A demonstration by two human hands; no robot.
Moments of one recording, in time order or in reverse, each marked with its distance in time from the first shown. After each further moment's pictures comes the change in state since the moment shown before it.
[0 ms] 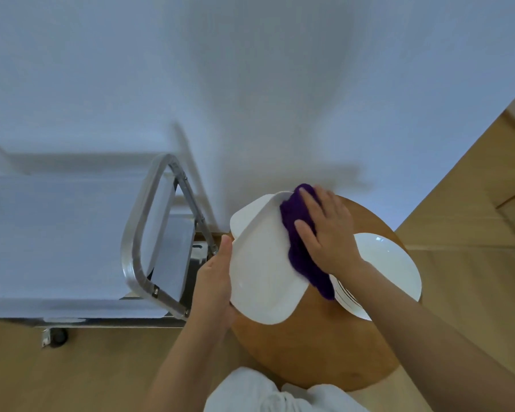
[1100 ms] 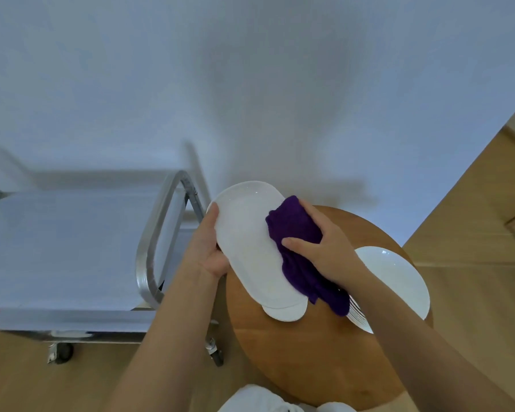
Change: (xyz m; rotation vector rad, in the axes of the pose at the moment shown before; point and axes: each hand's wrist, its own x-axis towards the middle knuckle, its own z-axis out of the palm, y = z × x) left_hand 0.040 0.071 -0.005 -0.625 -0.303 -0.216; right_hand -0.002 -0.047 -0.035 0.787 -0.237 0.344
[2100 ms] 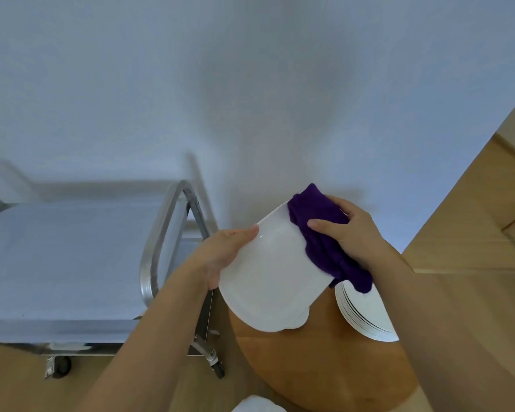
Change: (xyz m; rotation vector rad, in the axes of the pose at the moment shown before) left_hand -0.014 0.009 0.004 0.907 -0.057 -0.013; right_hand 0.013 -0.012 -0.034 0.208 0.134 0.048
